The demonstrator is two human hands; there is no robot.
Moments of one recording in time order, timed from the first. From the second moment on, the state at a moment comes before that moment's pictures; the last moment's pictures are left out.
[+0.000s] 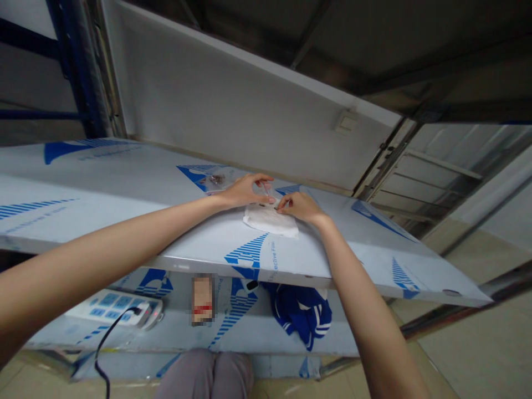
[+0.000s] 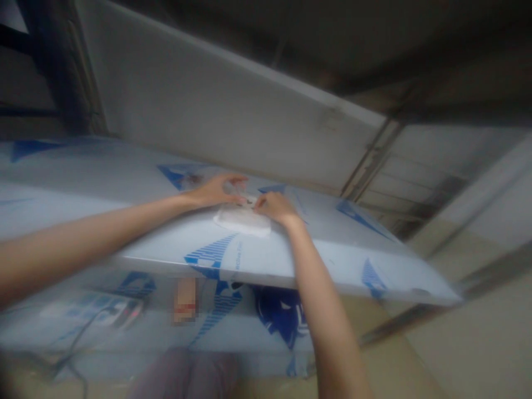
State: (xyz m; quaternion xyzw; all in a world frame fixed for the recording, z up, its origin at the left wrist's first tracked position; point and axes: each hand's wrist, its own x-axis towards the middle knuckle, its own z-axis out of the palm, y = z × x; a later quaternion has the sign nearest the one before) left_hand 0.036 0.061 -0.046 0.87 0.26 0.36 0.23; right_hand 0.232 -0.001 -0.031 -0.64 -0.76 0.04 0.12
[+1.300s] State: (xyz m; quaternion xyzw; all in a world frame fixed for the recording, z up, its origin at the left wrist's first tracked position) left_hand 0.030 0.072 -0.051 0.85 0.26 0.38 0.25; right_hand 0.222 0.015 -0.042 -0.61 -0.77 -0.09 0.18
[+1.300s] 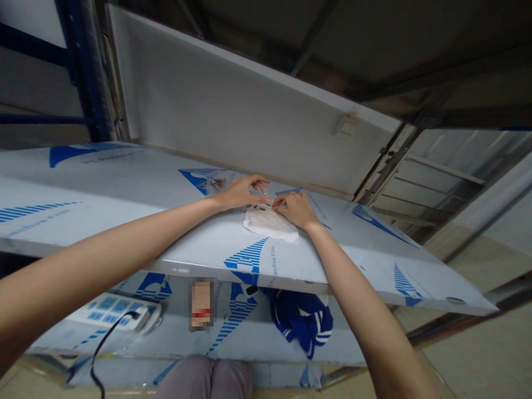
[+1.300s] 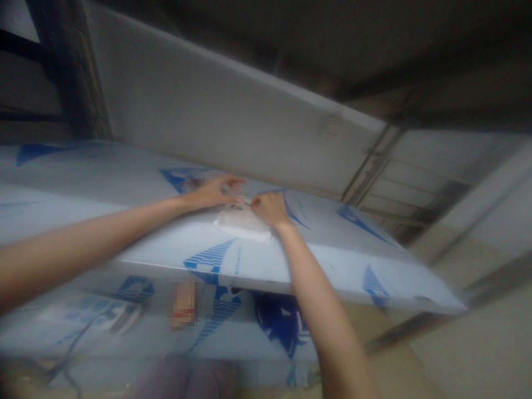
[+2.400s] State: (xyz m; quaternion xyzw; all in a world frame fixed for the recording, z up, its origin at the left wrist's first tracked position) left_hand 0.030 0.060 -0.045 0.88 0.27 0.34 0.22; right_hand 0.234 0.012 -0.033 -0.59 -0.74 0.01 0.31
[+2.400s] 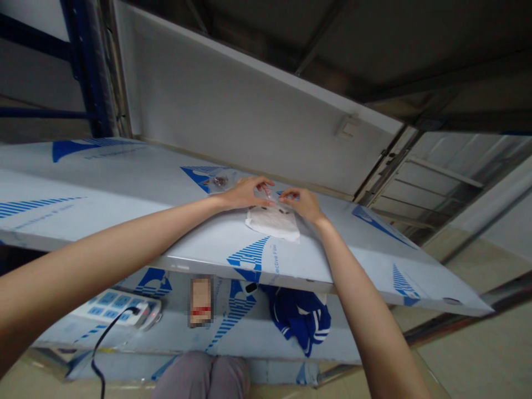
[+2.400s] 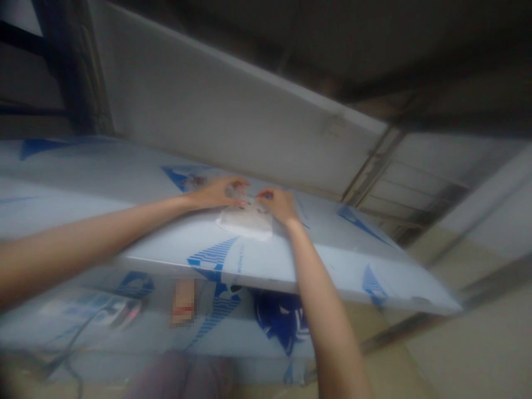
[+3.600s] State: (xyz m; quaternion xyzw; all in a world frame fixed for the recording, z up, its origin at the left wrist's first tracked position) left_hand 0.034 0.053 -0.038 0.84 0.25 0.47 0.13; right_hand 0.210 0.007 -0.031 -0.43 -0.77 0.11 0.46
